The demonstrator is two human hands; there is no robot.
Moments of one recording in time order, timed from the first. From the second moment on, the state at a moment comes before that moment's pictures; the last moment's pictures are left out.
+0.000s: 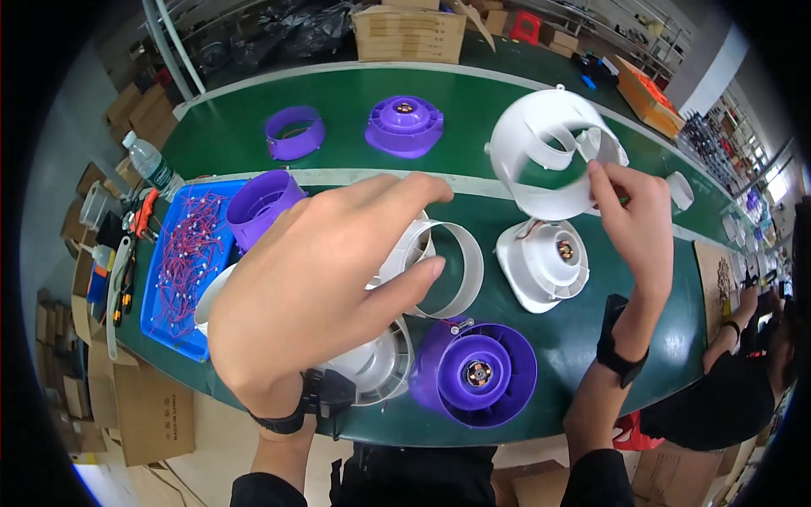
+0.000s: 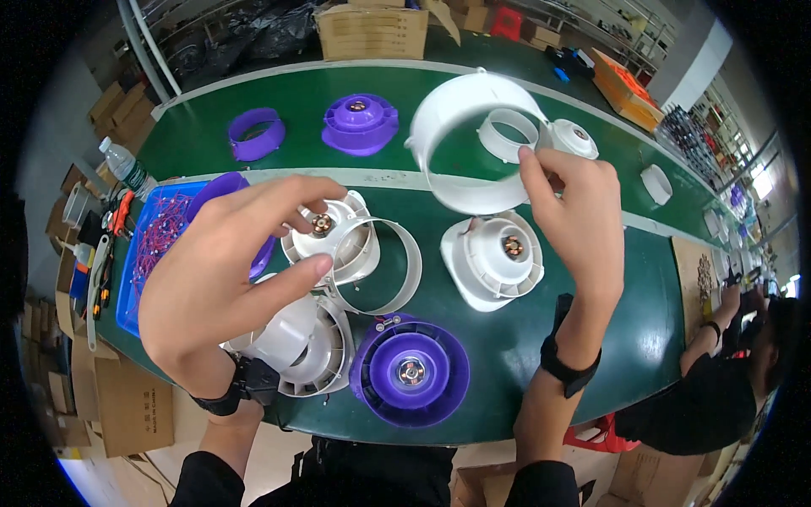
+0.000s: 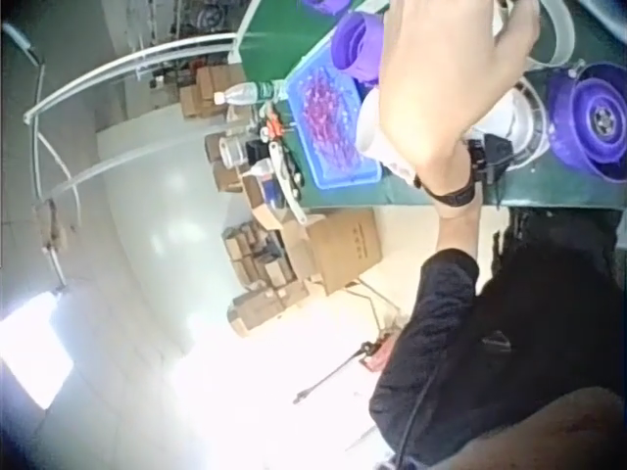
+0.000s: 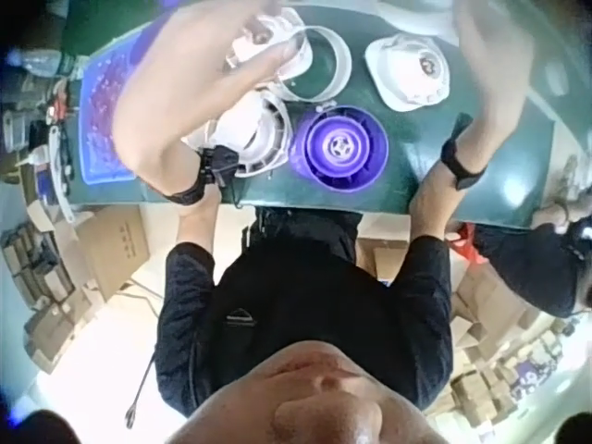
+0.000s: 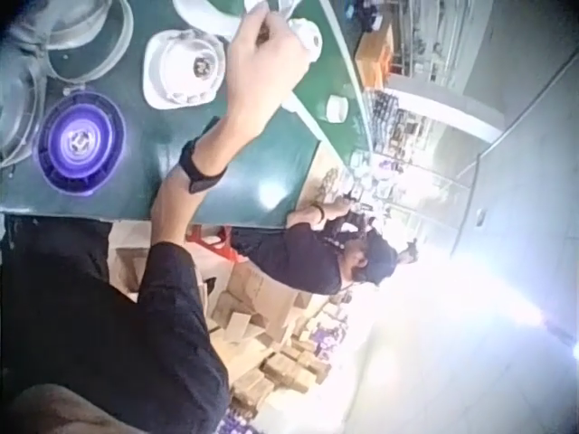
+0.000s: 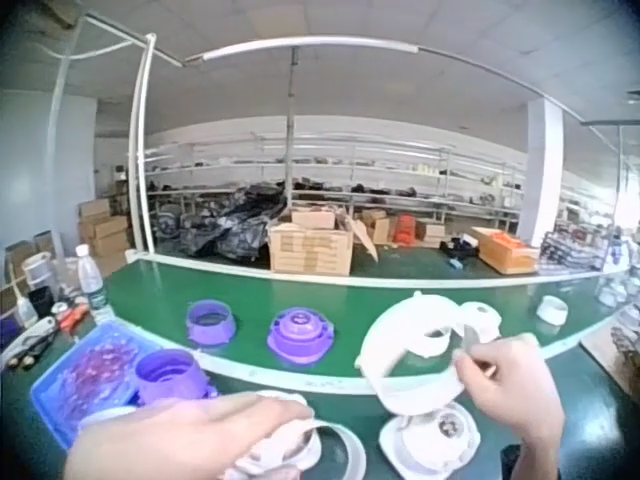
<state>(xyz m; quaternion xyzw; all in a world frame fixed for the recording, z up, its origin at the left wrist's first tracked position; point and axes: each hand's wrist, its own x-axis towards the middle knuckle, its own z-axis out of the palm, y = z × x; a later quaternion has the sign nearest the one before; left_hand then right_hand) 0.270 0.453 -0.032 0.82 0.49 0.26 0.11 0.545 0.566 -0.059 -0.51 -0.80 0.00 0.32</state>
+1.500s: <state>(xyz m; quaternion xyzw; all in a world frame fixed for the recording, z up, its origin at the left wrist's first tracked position) 0.318 0.475 -0.059 0.69 0.39 0.52 0.32 0.504 0.557 -0.157 -0.45 -0.86 0.23 0.02</state>
